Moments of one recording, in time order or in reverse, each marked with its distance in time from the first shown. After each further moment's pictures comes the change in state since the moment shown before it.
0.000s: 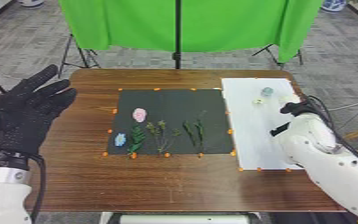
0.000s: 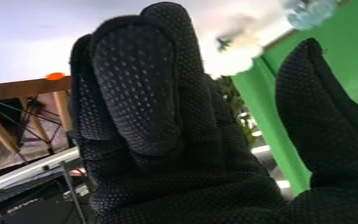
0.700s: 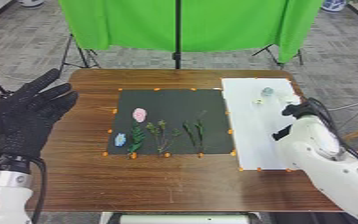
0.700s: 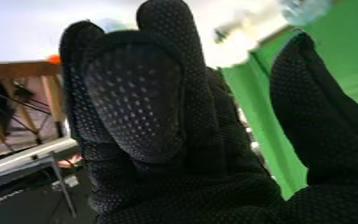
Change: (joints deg) left arm 1.4 0.3 0.3 -0.1 -0.2 0.0 1.2; right arm -2.3 1.9 0.6 -3.7 -2.8 0.4 -0.5
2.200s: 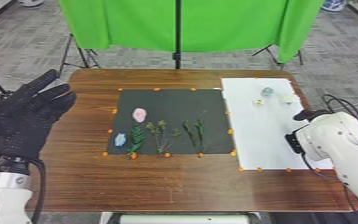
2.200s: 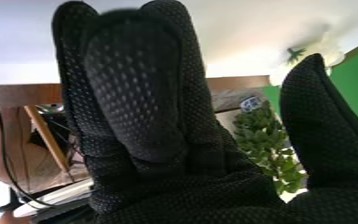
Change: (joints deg) left arm 0.9 0.7 0.1 -0.2 -0.6 0.9 1.8; right arm -4.0 0.0 11.5 2.0 14.8 -7.2 2.6
